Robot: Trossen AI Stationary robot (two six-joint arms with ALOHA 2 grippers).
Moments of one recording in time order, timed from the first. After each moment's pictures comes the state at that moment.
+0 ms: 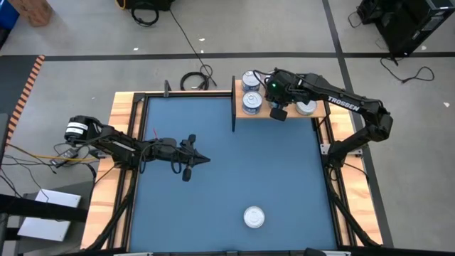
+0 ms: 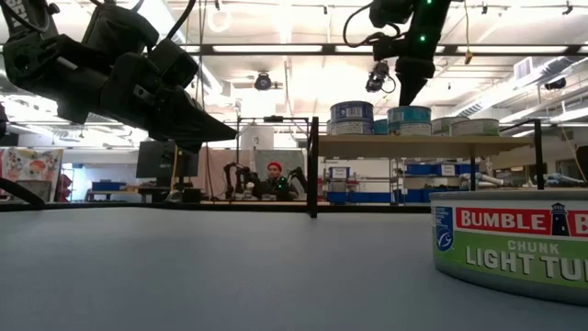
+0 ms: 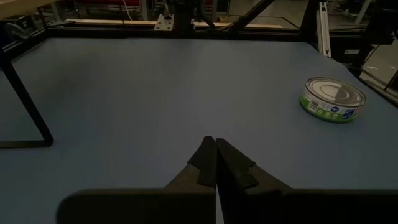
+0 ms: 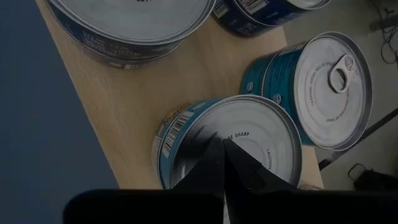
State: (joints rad) left arm -0.02 1.38 0.26 0.87 0.05 -0.03; right arm -0.51 1.47 1.43 -1.10 0.32 -0.27
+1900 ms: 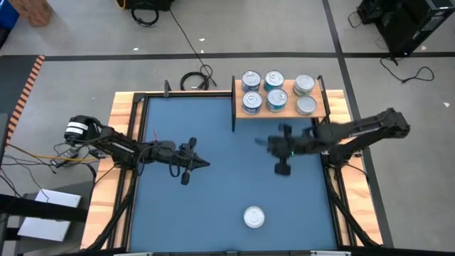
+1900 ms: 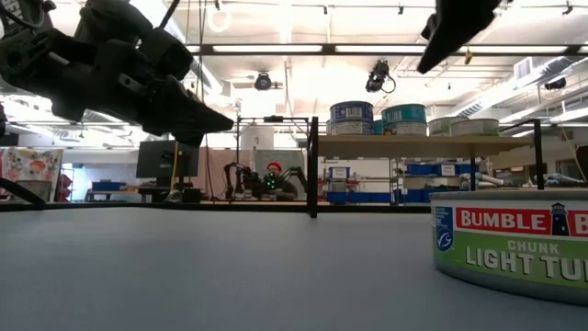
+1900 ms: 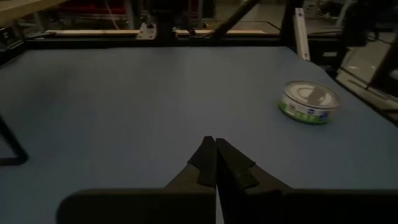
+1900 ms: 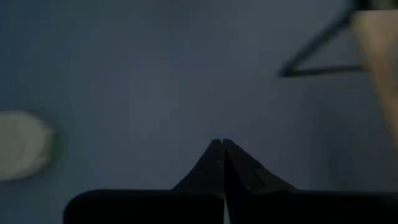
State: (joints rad) left arm -0.07 1.38 0.26 0.90 0.05 -0.02; right arm 0.18 1.23 1.11 -0.88 0.28 0.22
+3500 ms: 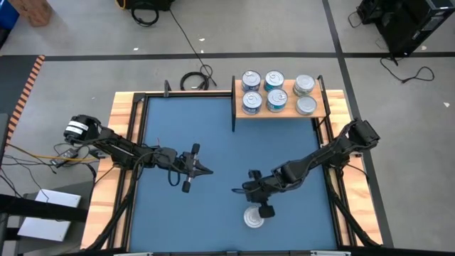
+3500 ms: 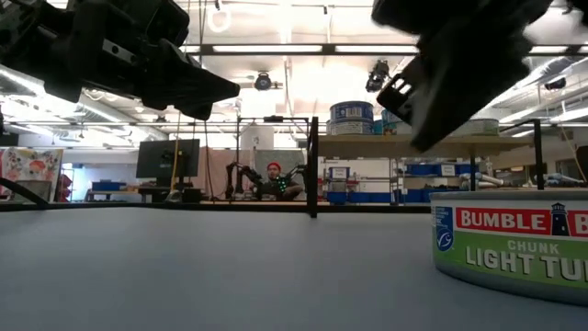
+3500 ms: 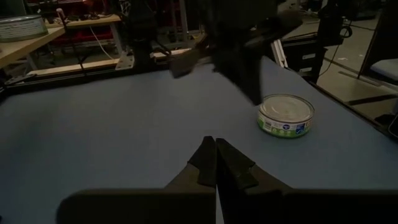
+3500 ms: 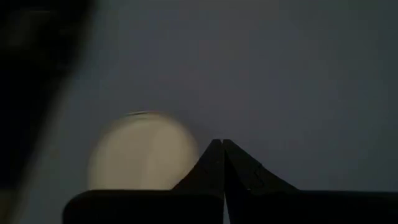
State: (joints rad) left arm -0.21 1.38 0.35 0.86 -0.03 0.07; right arm 0.41 1.70 1.02 -0.25 -0.03 0.27
